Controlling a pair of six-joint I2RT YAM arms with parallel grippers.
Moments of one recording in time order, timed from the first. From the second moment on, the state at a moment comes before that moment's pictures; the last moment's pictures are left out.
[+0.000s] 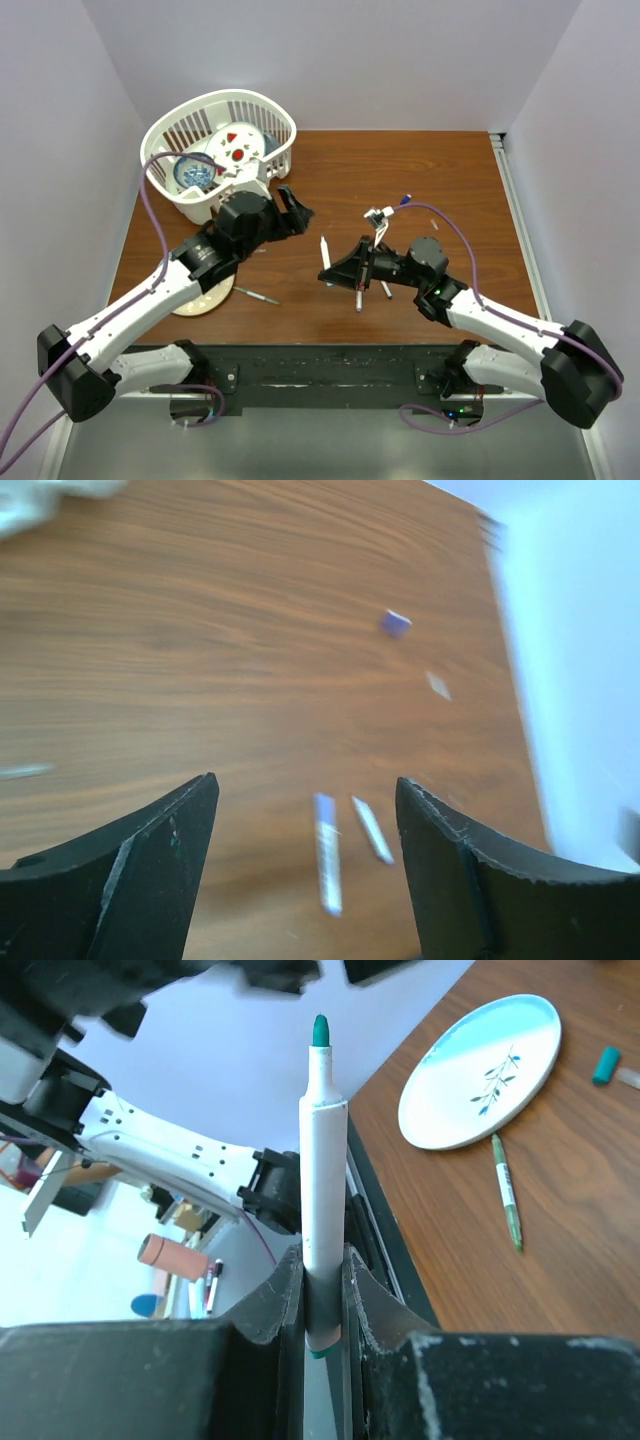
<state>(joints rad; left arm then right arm) -0.74 1.12 1.01 -0.27 -0.24 -0.74 0.73 1.09 0.49 0.63 -0.61 0.86</state>
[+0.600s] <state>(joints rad) -0.38 1.32 0.84 -0.43 -0.43 -0.96 0.73 0.85 0.47 0.45 -0.57 0.78</state>
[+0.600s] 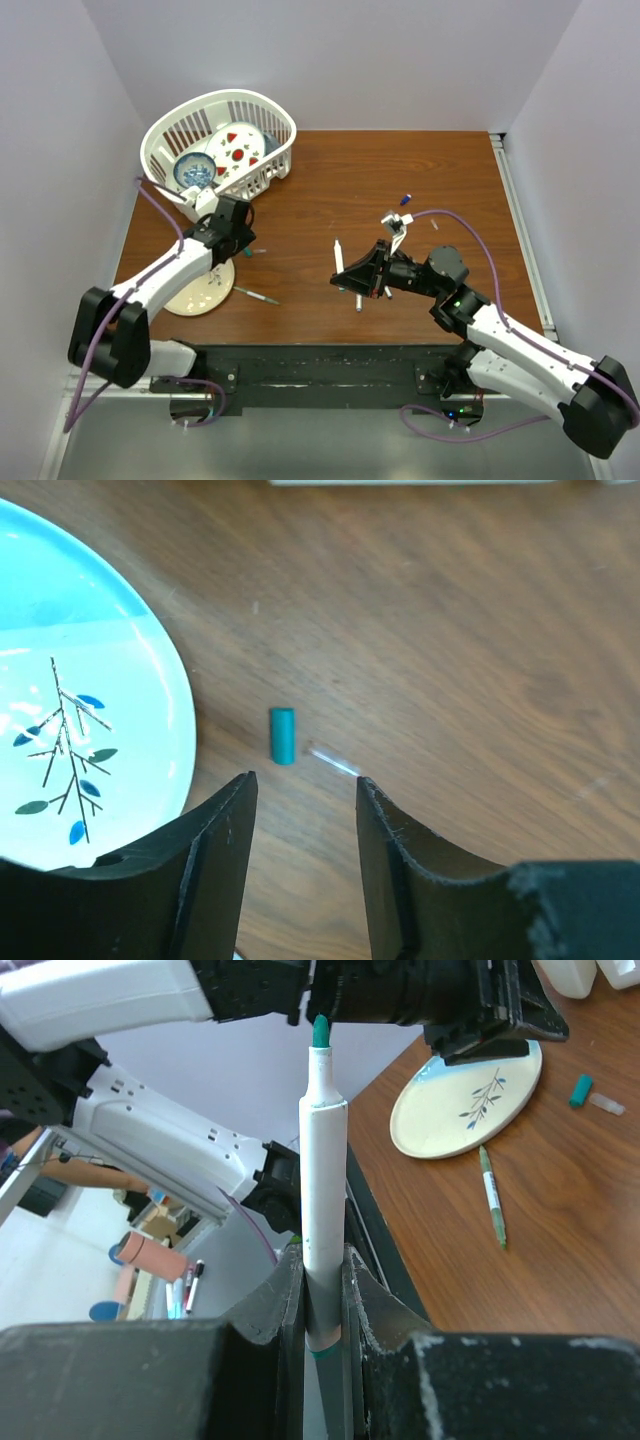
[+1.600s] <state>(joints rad) -0.36 1.67 0.94 -0.41 -0.45 -0.98 0.73 0.83 0.47 0.36 -0.54 0.71</state>
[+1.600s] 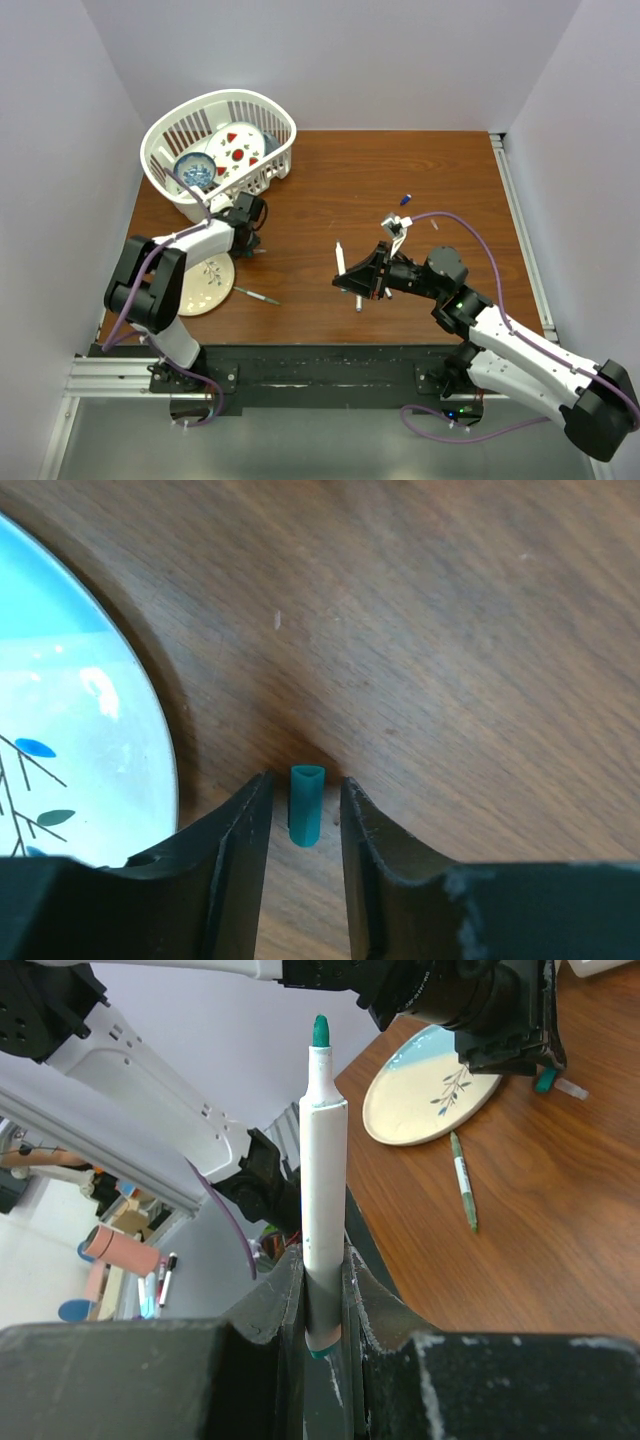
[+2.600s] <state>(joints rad) -0.55 1.52 1.02 -0.16 -0.24 -0.16 0.73 0.64 0.48 0.15 -0.37 0.67</state>
